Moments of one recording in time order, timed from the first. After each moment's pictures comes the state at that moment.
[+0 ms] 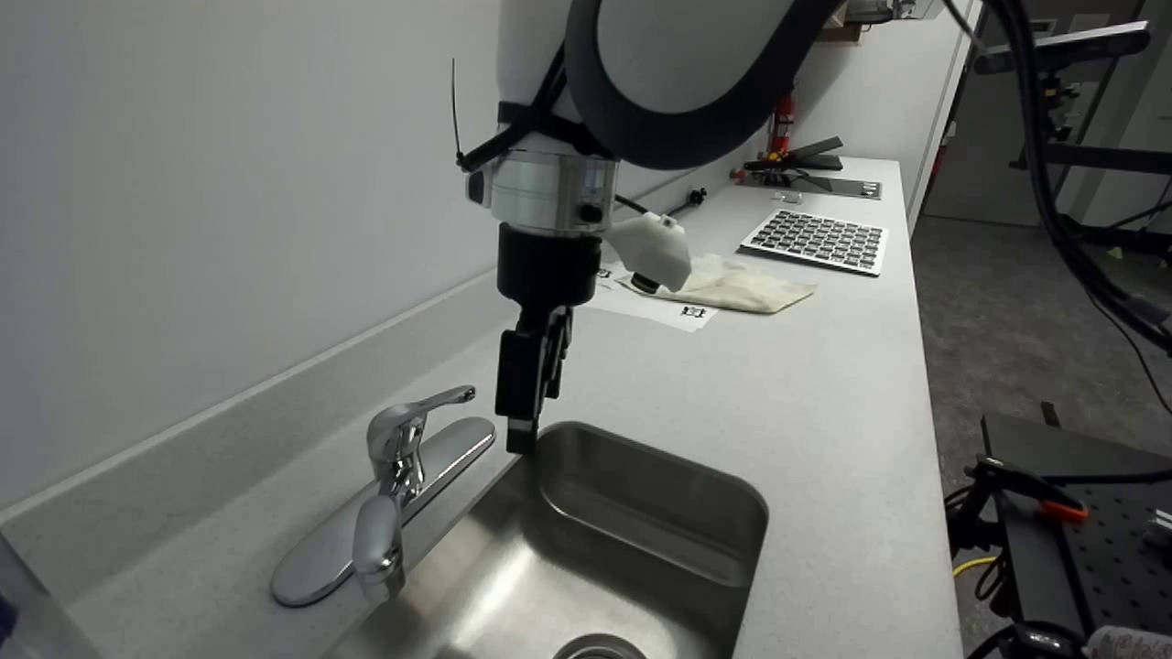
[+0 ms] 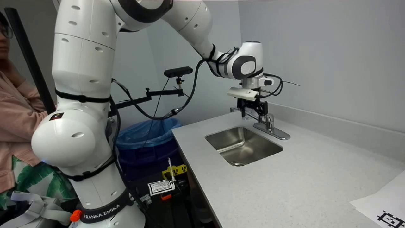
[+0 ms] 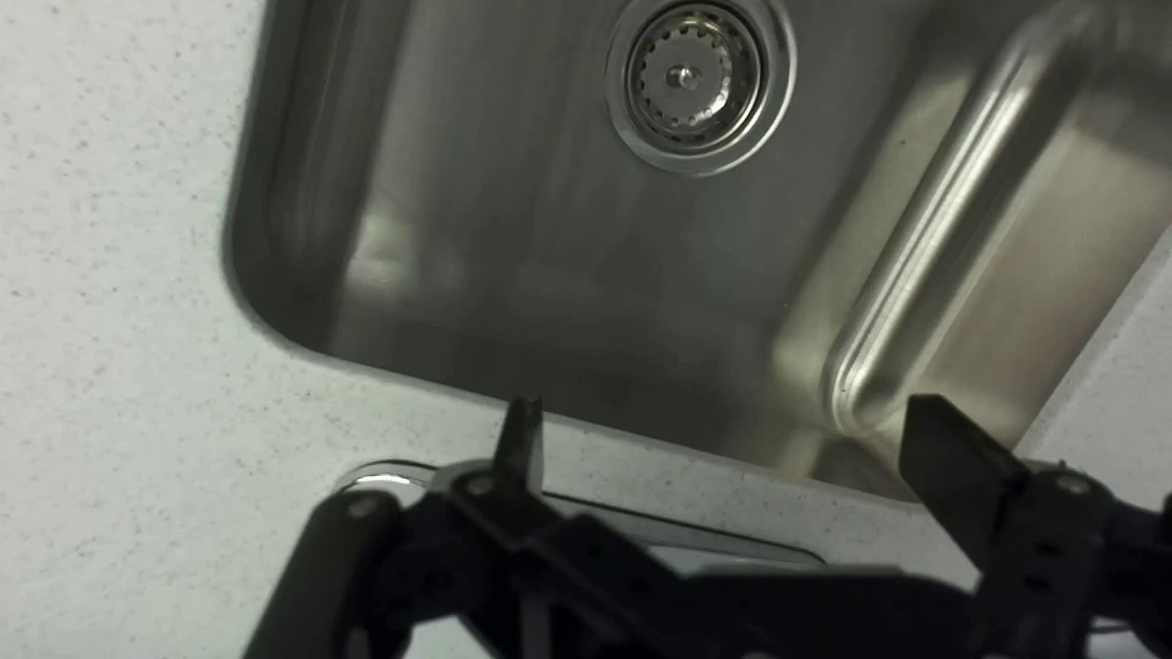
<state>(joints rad) 0.14 0.40 0.19 -1.90 0.09 2.39 -0.15</state>
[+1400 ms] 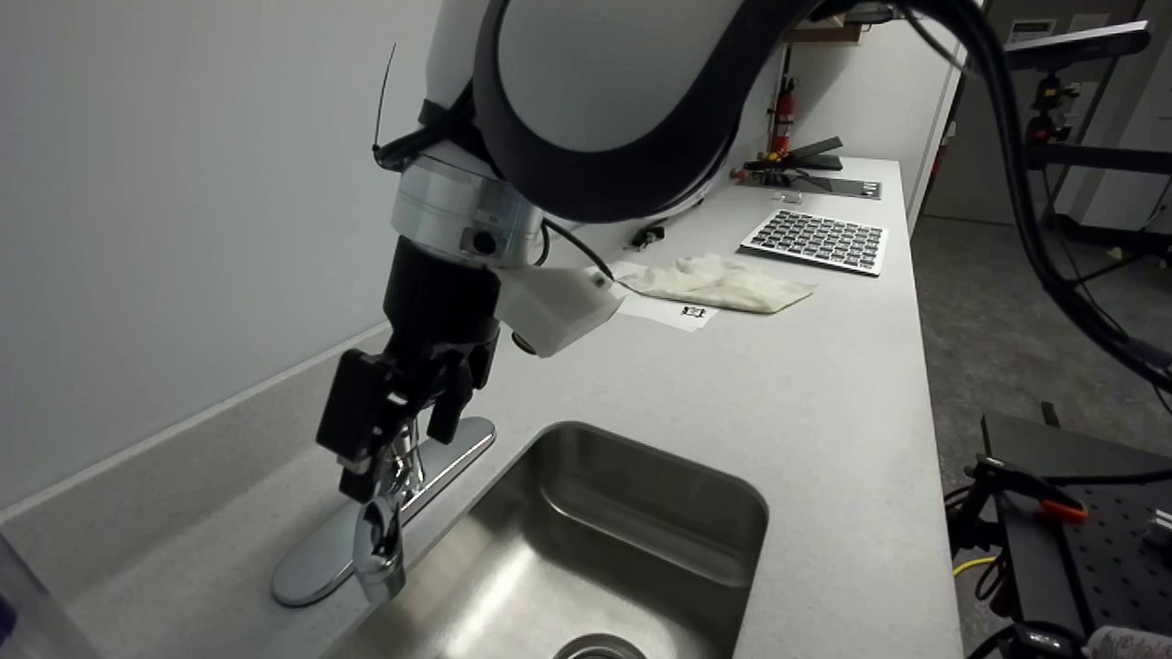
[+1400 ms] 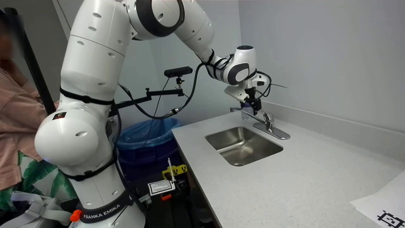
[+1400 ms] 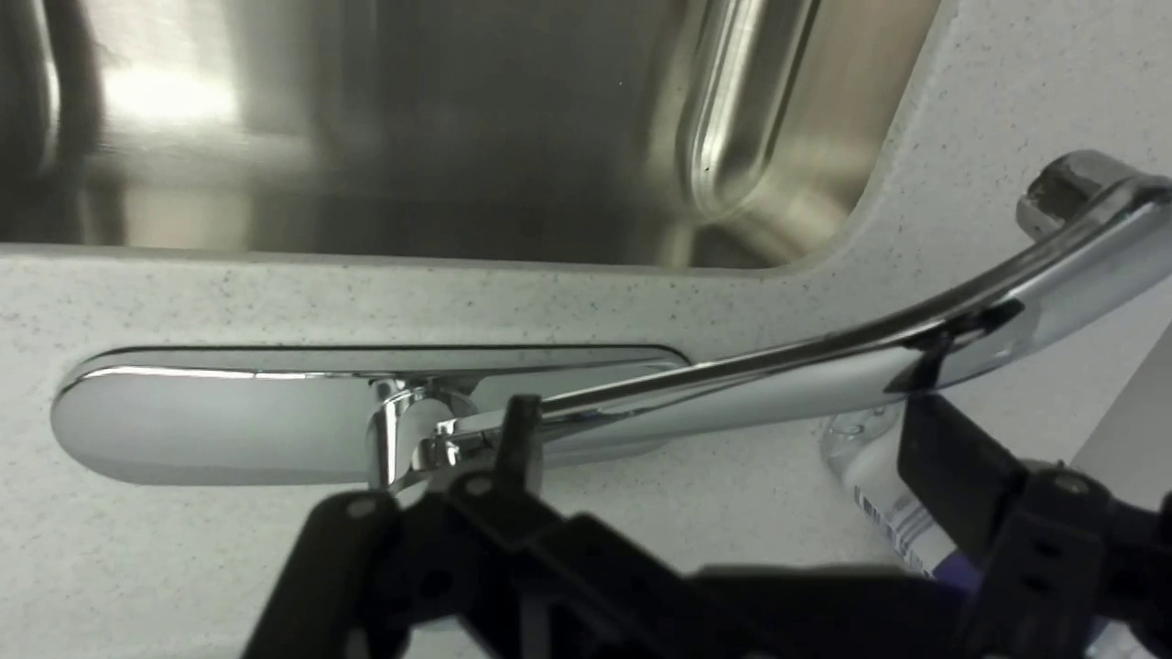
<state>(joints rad) 0.19 0.52 0.26 -1.80 0.19 2.61 0.04</state>
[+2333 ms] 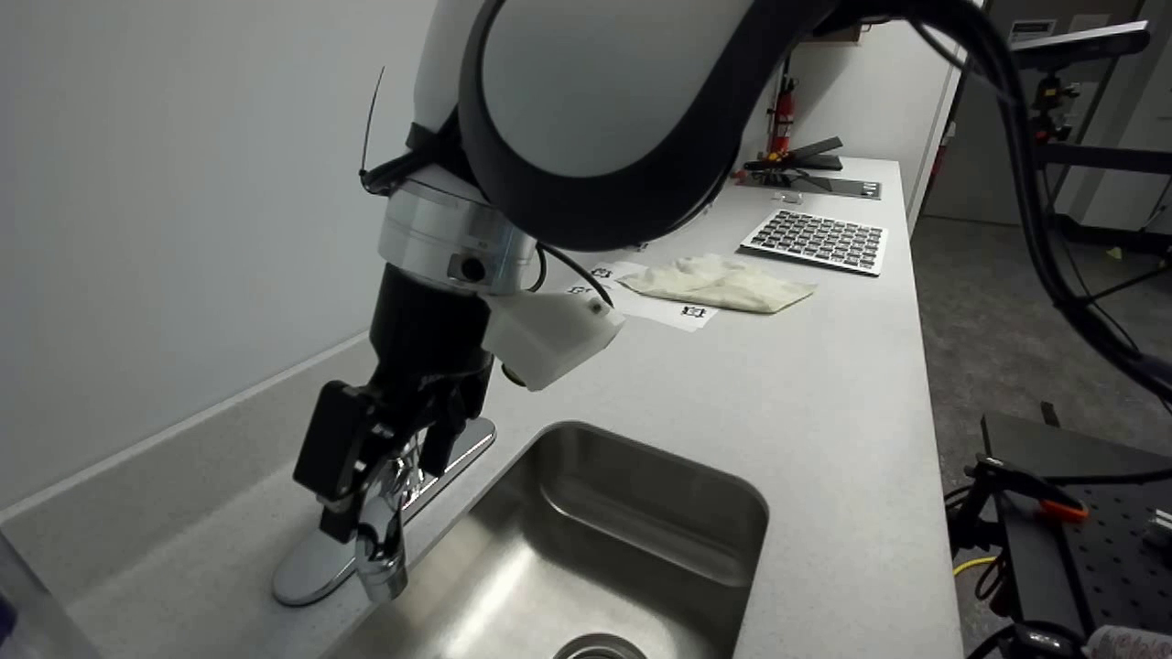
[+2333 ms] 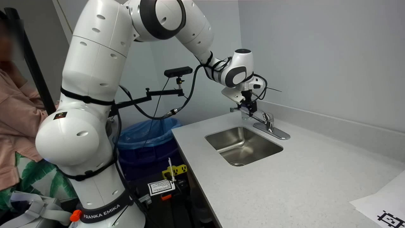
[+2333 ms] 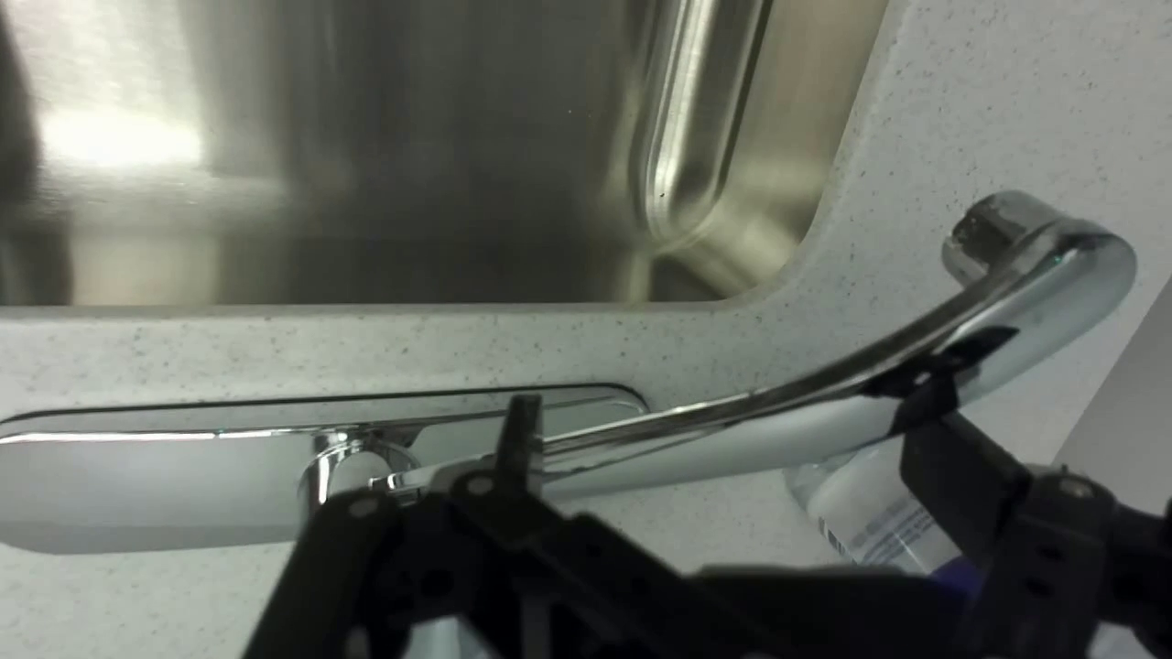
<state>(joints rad) 0.20 0.54 0.27 -1.79 0.22 2.62 0.05</state>
